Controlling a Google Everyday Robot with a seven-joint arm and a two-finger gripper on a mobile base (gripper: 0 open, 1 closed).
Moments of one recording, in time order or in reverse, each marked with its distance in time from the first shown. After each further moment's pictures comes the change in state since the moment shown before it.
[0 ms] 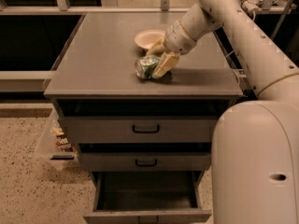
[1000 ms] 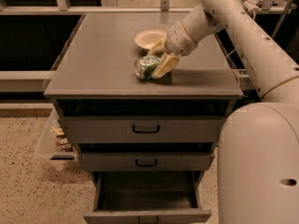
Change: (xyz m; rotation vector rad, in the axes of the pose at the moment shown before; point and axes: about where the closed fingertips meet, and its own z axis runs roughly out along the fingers) arm -0.001 0.005 -0.002 0.012 -0.029 0.005
